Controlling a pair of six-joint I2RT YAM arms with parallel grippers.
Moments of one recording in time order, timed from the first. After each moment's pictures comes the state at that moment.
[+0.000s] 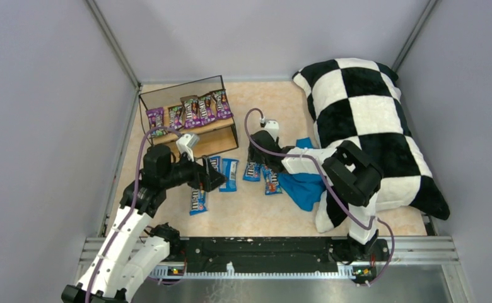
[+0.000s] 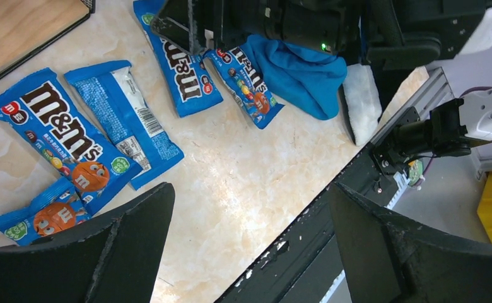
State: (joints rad) left arm -0.30 0.69 0.71 -0.53 0.58 -0.31; right arm 0.82 1.94 1.14 0.03 0.40 0.70
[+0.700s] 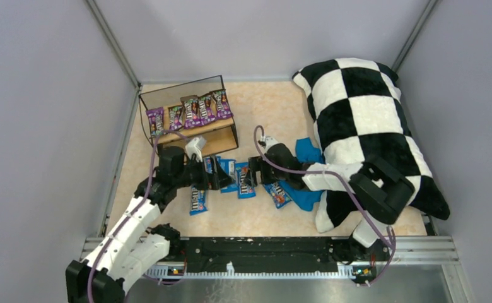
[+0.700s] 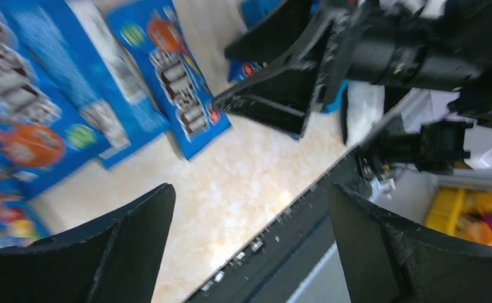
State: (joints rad) left arm -0.33 0.81 0.63 -0.45 0.53 -0.47; right arm 0.85 1.71 0.83 0.21 -0.11 0.57
